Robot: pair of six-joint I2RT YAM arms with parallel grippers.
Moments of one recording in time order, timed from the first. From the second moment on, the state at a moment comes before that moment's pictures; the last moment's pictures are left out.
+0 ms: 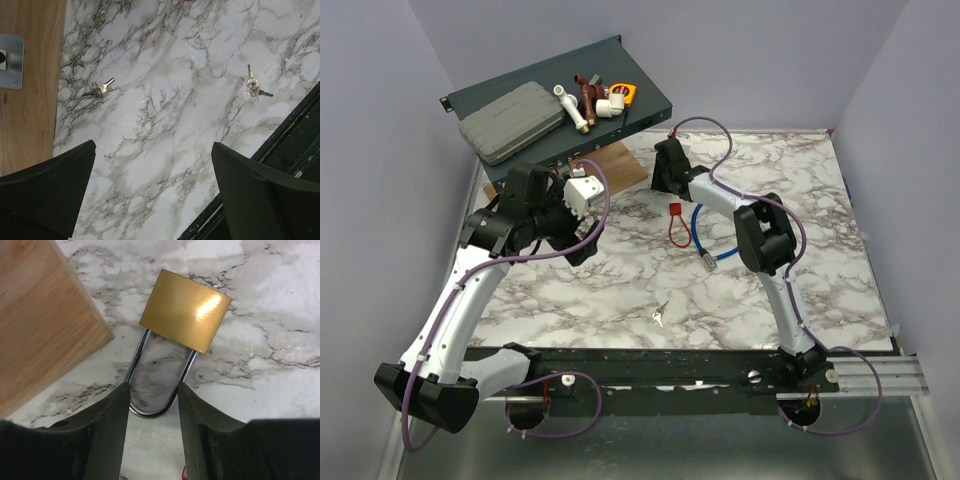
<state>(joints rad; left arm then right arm) -0.34 1.11 1.28 -0.97 0.39 0.39 0.53 2.37 1.89 -0.24 0.27 0.50</state>
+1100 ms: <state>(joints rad) -0.33 1.10 1.25 -0.97 0.41 0.39 0.67 2.11 1.41 -0.08 0.22 0.43</state>
